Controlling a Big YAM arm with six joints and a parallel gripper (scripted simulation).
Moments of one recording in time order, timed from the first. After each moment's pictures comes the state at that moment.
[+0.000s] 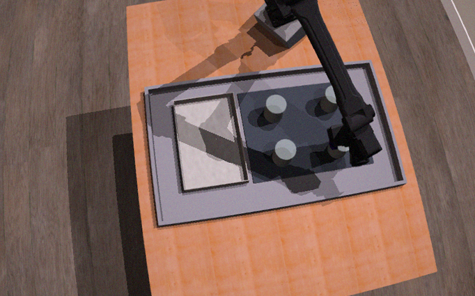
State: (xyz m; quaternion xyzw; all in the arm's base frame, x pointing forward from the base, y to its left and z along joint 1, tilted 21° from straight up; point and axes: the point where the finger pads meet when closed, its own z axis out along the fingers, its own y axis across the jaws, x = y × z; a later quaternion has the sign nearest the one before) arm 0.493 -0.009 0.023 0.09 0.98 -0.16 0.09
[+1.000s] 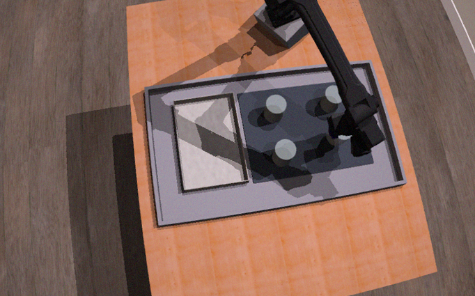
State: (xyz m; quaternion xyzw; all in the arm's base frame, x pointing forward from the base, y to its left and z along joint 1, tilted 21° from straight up) arm 0.459 0.003 0.056 0.08 0.98 -0.17 0.05
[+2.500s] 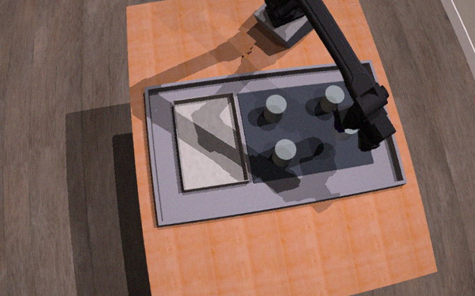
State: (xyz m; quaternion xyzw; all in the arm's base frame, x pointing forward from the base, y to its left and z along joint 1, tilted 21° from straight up) arm 0.453 0.023 0.112 0.09 0.98 -0.17 0.05
